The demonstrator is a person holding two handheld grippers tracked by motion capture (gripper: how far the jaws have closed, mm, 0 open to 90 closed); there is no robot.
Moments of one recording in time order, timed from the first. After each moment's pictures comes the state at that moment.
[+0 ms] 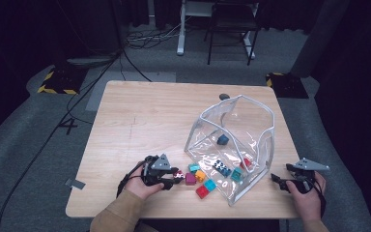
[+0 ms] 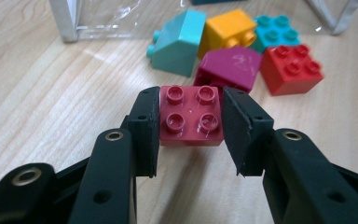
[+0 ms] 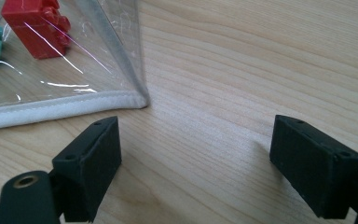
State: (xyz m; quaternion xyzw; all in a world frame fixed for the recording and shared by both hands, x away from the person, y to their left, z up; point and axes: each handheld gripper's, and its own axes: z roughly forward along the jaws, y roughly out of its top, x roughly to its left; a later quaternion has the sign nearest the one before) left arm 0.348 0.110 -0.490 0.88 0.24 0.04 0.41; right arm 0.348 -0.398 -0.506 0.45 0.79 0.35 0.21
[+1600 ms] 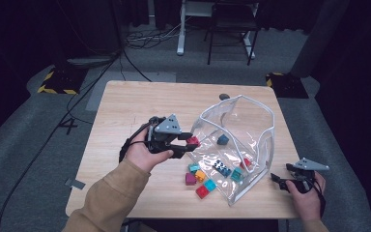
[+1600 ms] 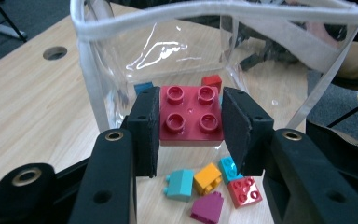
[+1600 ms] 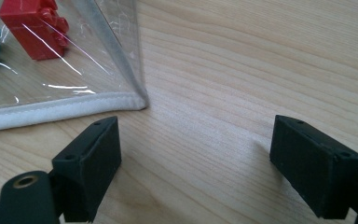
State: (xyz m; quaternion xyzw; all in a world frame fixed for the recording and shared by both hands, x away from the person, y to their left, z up) left arm 0.368 0.086 -0.334 0.86 0.19 0.08 0.47; right arm 0.348 -0.397 -0.506 0.46 0.79 0.35 0.21
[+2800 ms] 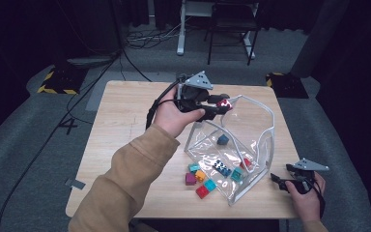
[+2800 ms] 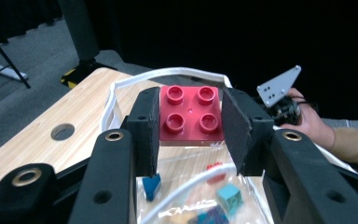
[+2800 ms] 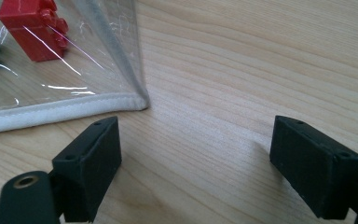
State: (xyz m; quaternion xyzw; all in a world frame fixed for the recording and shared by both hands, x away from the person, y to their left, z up) left arm 0.421 0.024 -0.256 0.83 0.18 0.08 0.52; right arm 0.346 -0.396 -0.506 0.46 0.79 0.35 0.21
